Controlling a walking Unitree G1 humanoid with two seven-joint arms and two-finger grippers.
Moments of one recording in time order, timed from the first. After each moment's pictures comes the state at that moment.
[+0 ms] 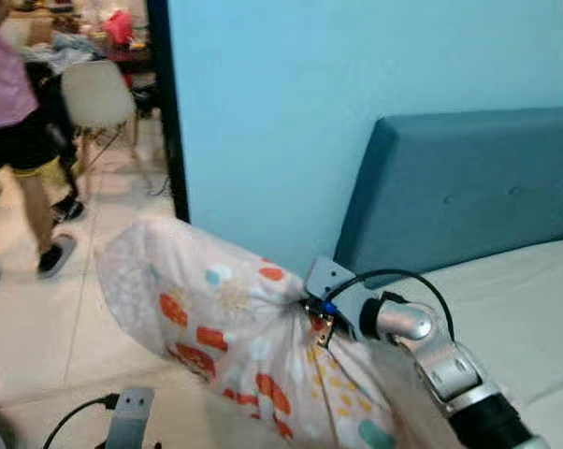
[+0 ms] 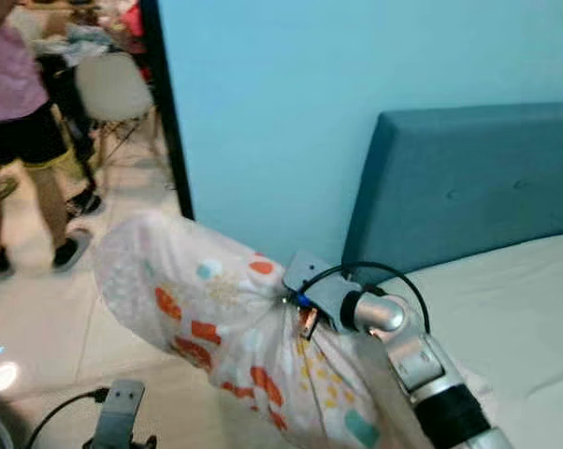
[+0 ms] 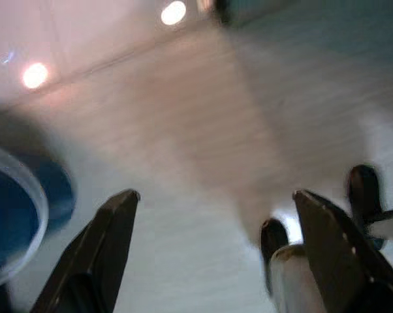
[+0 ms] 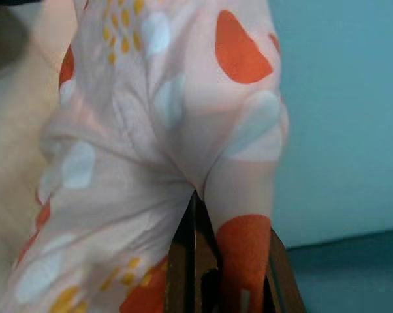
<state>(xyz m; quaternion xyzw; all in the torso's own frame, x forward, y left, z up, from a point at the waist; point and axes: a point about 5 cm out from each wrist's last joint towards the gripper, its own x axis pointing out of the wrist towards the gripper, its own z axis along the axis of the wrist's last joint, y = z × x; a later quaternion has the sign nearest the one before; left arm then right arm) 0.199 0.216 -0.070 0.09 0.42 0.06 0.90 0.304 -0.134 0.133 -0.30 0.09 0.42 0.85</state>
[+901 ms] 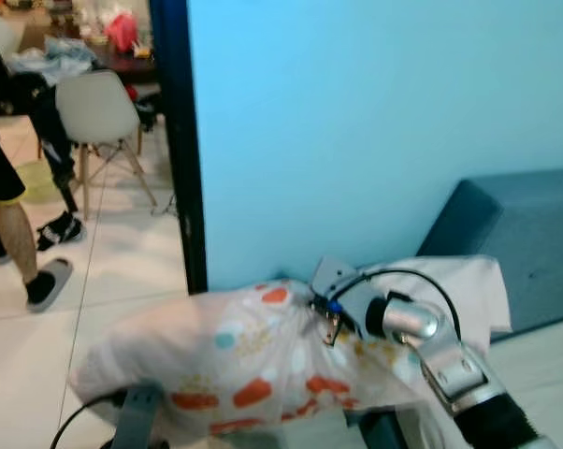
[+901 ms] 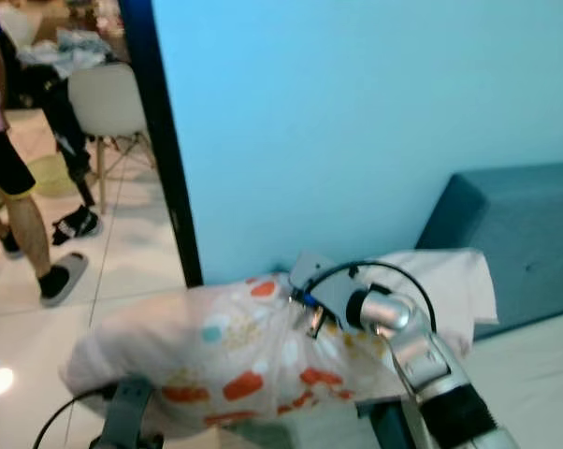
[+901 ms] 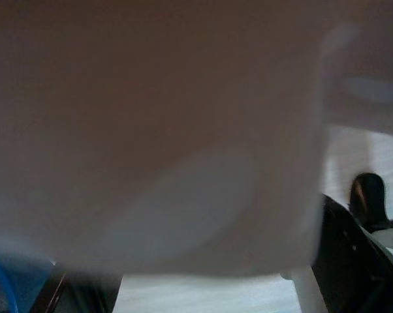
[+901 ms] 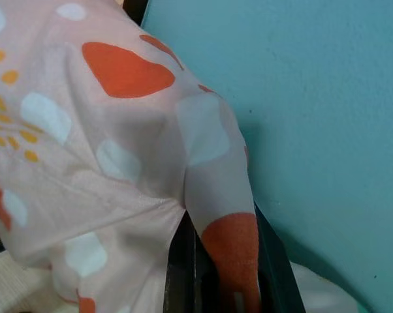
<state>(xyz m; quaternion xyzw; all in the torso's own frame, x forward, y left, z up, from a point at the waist) 0.197 0.215 -0.072 0.09 0.43 0.05 0.90 0.305 -0.136 0.134 -0.31 0.08 0.42 0.85</state>
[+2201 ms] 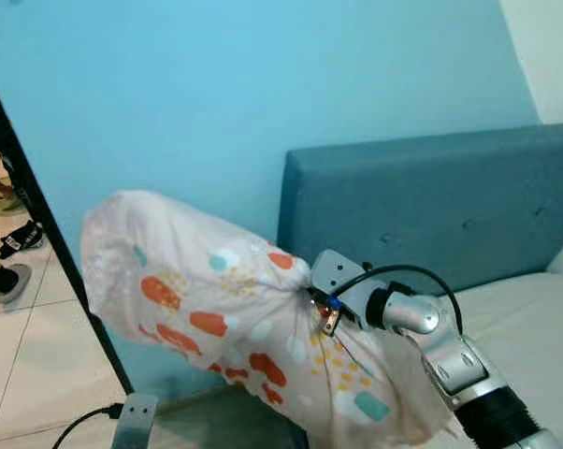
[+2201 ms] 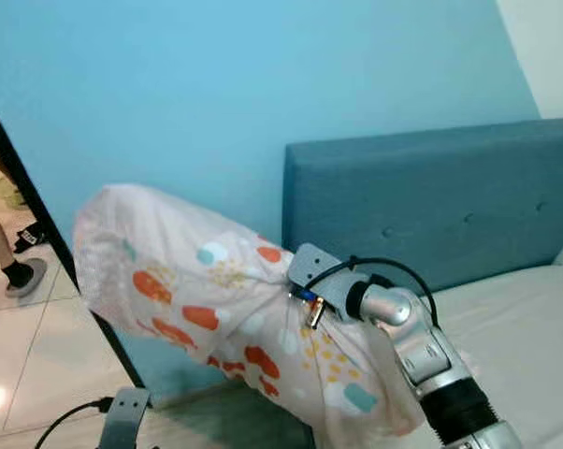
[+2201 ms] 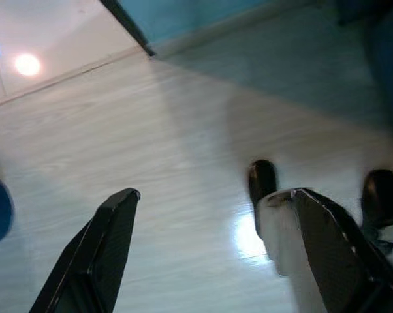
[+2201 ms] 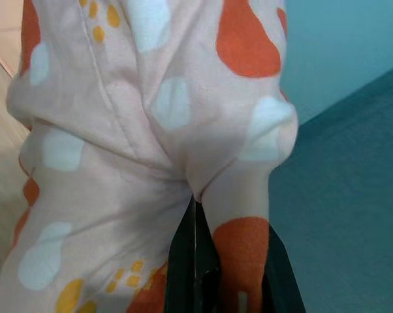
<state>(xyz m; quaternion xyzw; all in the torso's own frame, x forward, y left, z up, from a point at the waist) 0.187 0.215 -0.077 0.09 0.44 0.06 0.89 0.312 -0.137 0.147 -0.34 0.04 0.39 0.86</state>
